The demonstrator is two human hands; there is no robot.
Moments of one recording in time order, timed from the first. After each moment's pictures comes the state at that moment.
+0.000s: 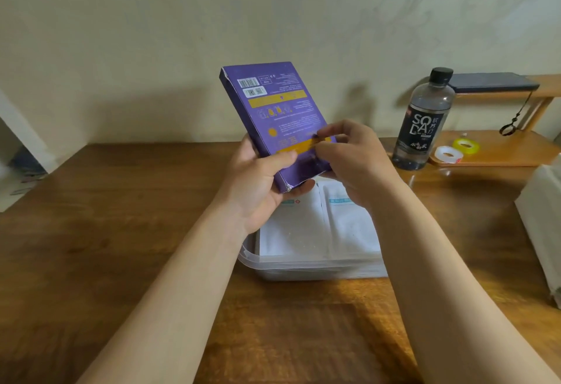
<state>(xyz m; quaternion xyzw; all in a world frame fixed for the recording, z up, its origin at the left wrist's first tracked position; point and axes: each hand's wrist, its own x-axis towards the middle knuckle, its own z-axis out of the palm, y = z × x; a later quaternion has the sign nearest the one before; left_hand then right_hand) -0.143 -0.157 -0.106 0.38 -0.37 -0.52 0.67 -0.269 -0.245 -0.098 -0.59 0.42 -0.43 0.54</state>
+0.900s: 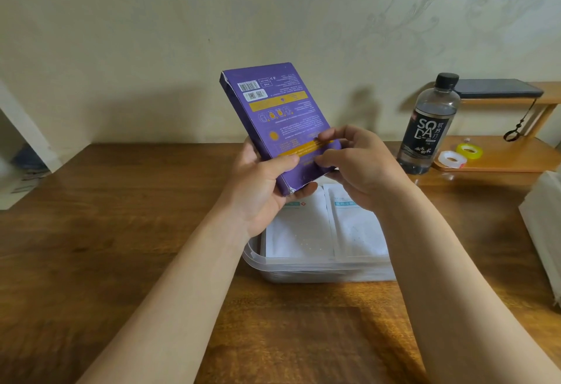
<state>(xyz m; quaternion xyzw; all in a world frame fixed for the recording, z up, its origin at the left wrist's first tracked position) -0.139 -0.154 -0.110 0.38 -0.35 -0.52 0.68 -0.269 -0.241 -0.096 -0.57 0.36 -0.42 0.61</state>
